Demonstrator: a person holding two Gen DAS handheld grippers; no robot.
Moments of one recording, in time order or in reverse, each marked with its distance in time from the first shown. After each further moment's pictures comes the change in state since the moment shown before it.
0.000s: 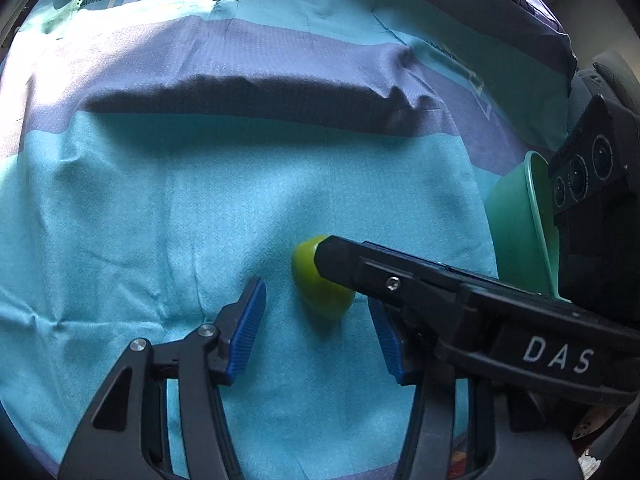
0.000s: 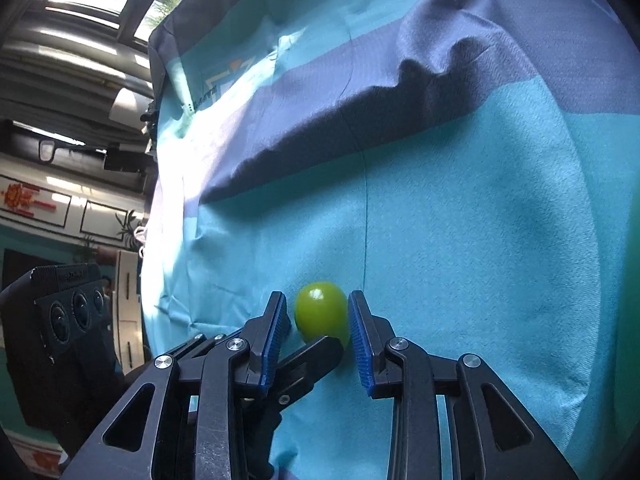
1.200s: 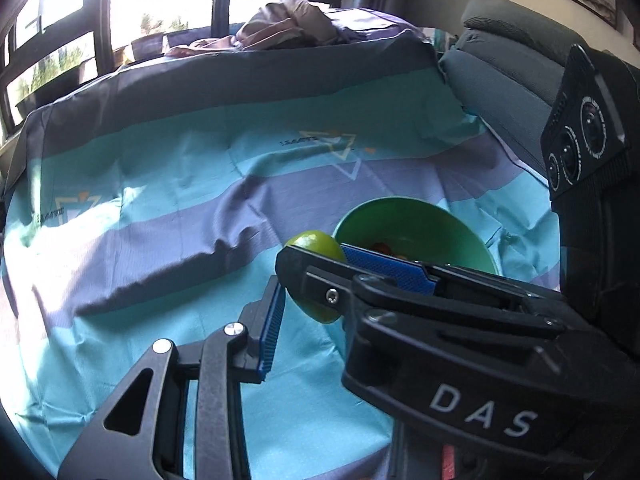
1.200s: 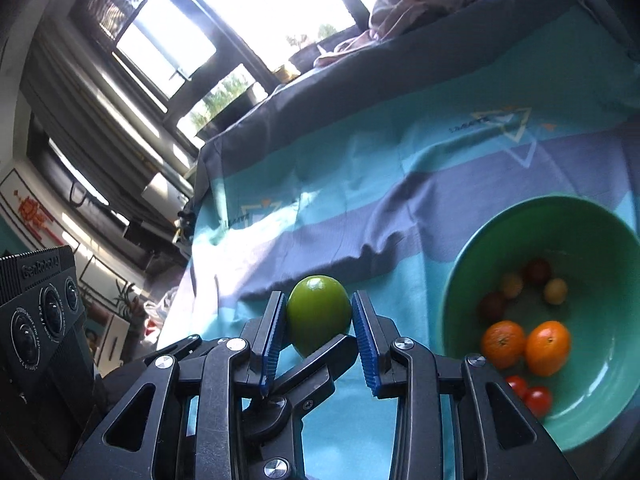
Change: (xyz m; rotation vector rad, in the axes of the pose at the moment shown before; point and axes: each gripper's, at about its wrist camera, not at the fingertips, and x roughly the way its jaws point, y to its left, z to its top) left arm -0.089 -0.168 -0.017 0.459 -0.353 -0.008; right arm -0.171 0.001 -0.039 -0.108 -0.512 -0.042
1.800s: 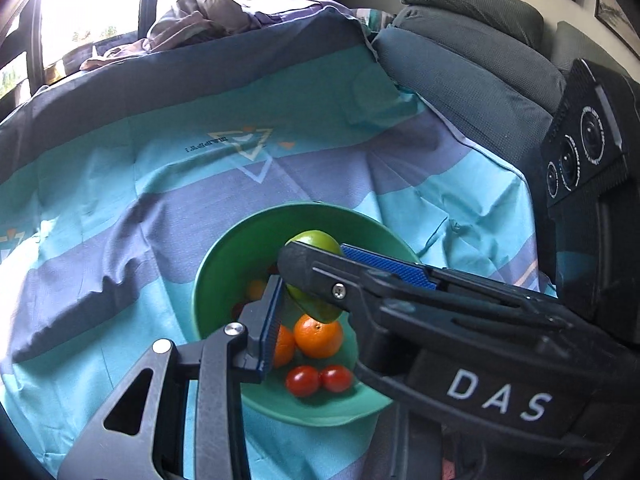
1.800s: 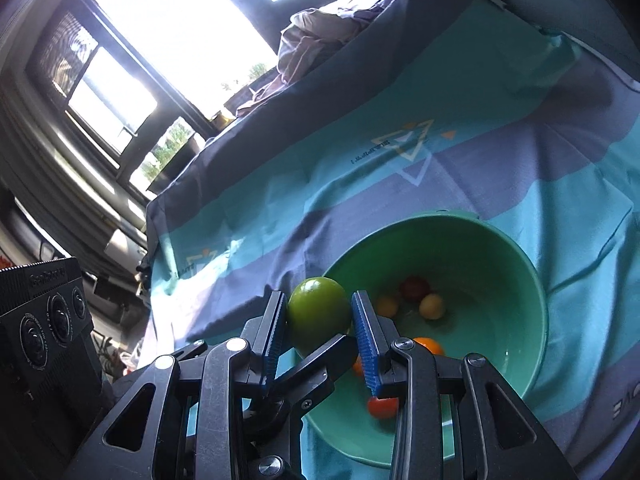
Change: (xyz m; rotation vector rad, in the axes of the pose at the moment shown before) left arm 0.058 -0.076 0.020 0.093 0.041 -0.175; right arm -0.050 -0.086 0.008 0.142 -0.103 -0.132
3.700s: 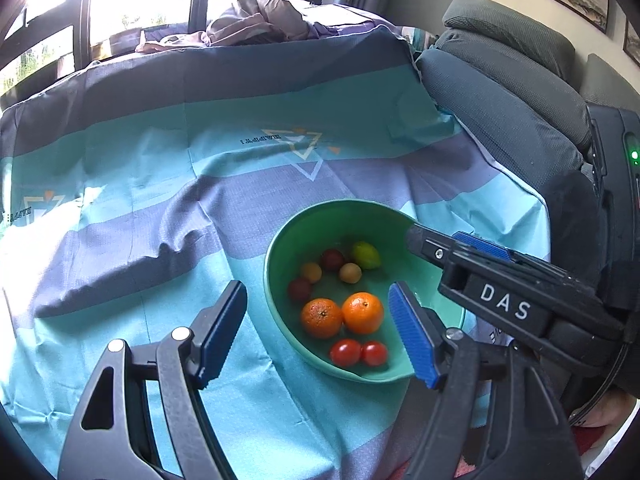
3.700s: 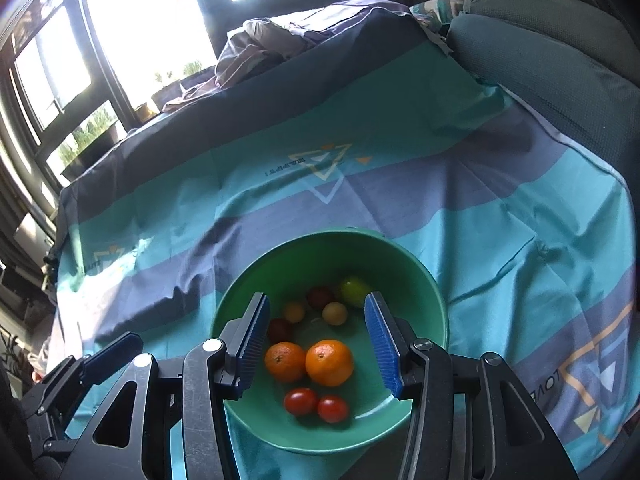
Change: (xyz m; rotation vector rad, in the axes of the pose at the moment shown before) left arm -0.041 0.039 -0.021 -0.115 -0.039 0.092; right arm -0.014 0.024 -0.005 -0.094 -0.046 -0.414
